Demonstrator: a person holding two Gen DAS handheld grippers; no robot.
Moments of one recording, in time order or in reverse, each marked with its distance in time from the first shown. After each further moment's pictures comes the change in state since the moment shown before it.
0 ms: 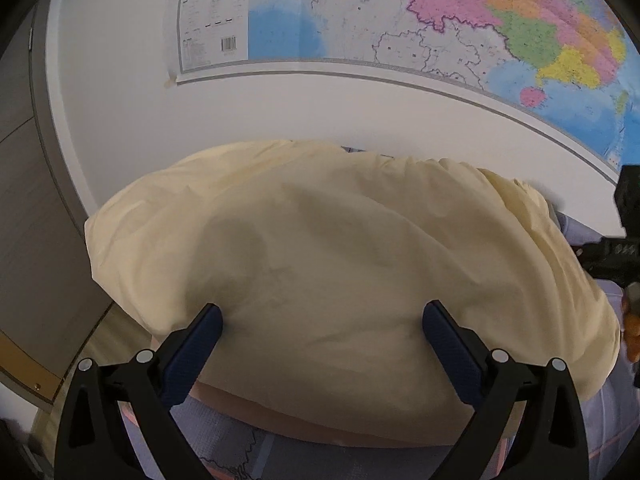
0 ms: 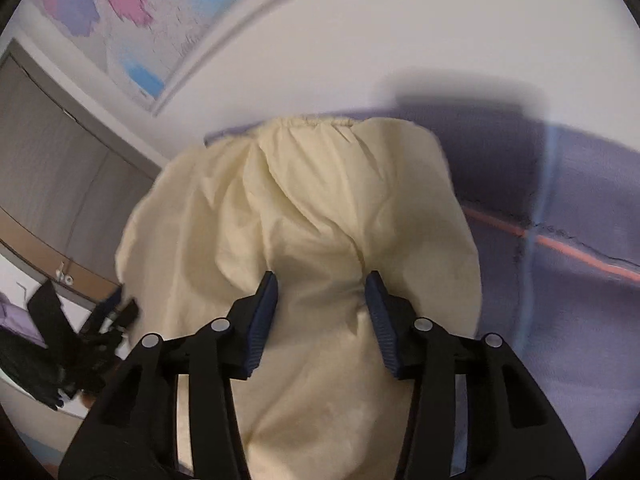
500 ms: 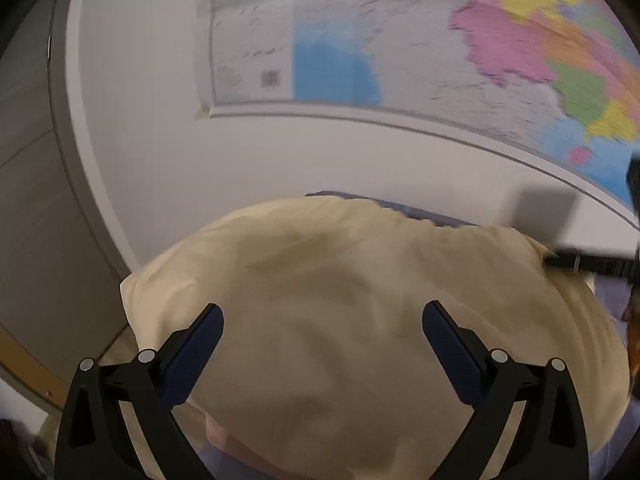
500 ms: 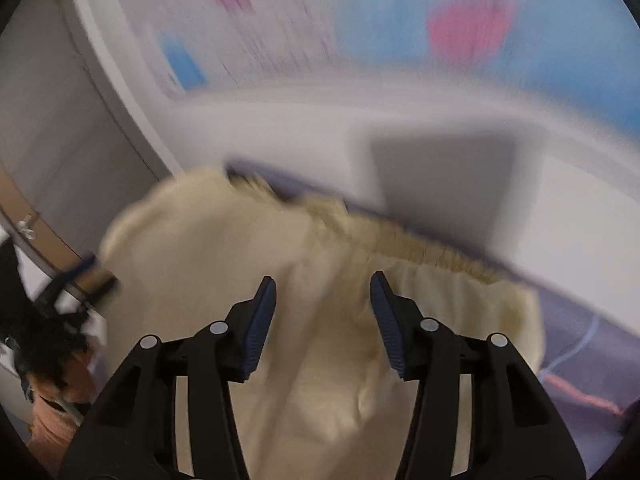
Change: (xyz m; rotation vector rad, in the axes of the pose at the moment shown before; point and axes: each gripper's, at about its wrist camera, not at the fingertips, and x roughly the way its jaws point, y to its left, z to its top) left arm 0.010 0.042 0.054 -0.050 -0.046 0.091; right arm 0.040 0.072 0.051 -0.231 -0.019 -0.150
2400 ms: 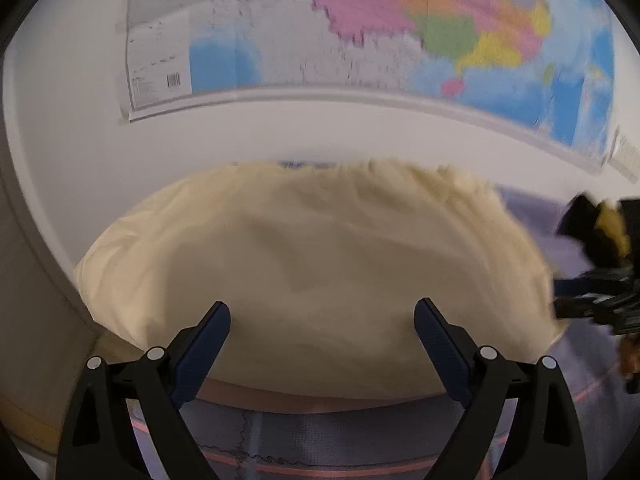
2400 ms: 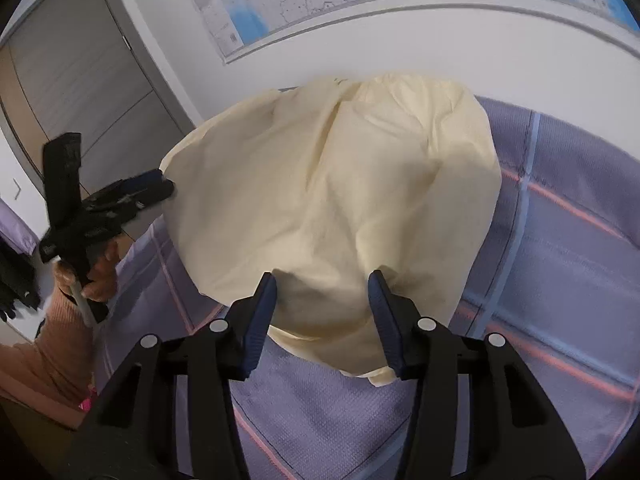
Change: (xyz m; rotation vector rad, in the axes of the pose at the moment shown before) left arm -0.063 -0.066 -0.064 0.212 0.026 -0.210; right arm -0.075 -0.009 -0.147 -0.048 -0.049 0.123
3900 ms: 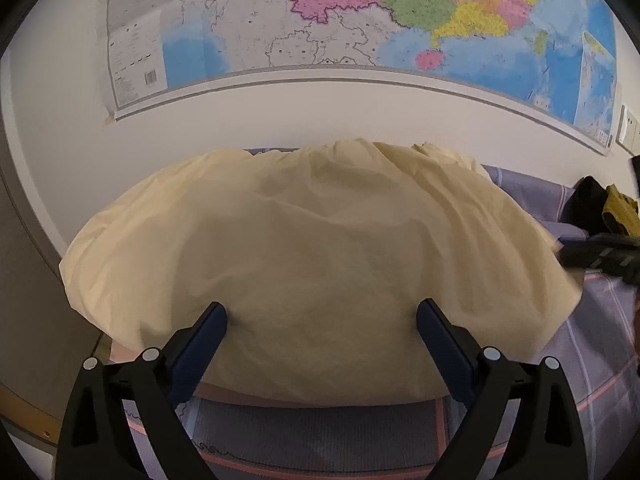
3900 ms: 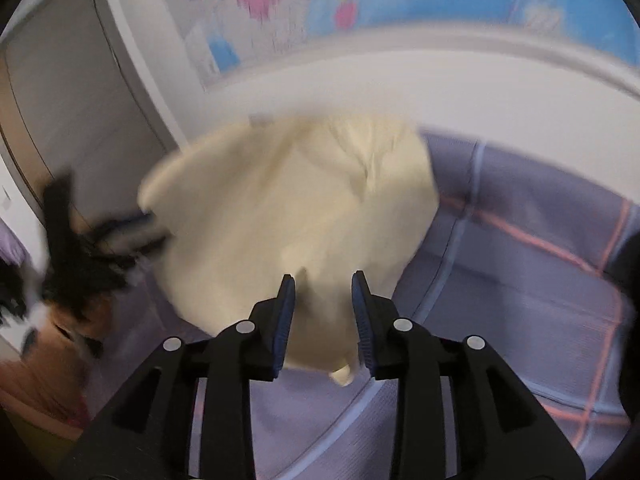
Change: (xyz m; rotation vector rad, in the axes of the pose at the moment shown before) left arm 0.006 -0.046 -0.004 0.004 0.016 0.018; right arm -0.018 -0.035 0.023 0.001 -0.014 -0.070
